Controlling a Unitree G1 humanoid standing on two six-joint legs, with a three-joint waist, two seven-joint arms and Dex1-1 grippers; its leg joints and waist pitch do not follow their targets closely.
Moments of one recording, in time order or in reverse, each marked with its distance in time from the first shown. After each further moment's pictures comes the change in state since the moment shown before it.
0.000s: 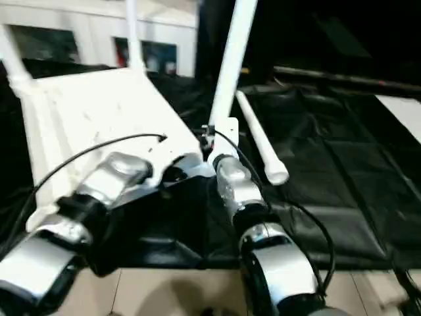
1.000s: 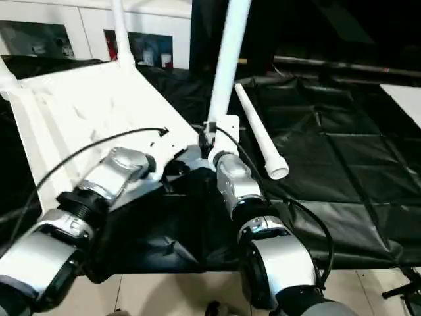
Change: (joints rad) left arm -0.008 0.042 0.000 0.001 -0.011 -0.070 -0.033; right arm -0.020 -0.017 -0.049 0.073 0.003 -0.043 0.139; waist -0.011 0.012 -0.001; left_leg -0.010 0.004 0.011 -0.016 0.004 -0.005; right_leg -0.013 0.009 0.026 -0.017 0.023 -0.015
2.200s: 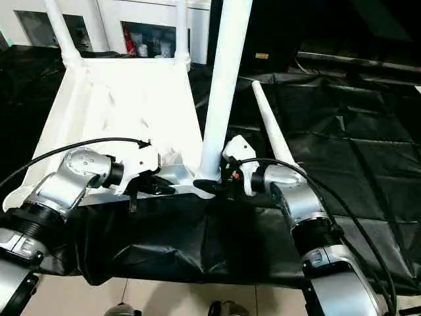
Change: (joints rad) left arm 0.164 0.226 -0.040 -0.257 -0.083 -0.209 -0.471; right arm 0.267 -0.368 0.275 -0.514 -0.010 0.137 0.954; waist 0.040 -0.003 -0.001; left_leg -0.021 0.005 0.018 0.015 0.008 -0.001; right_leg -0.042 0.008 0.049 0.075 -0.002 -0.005
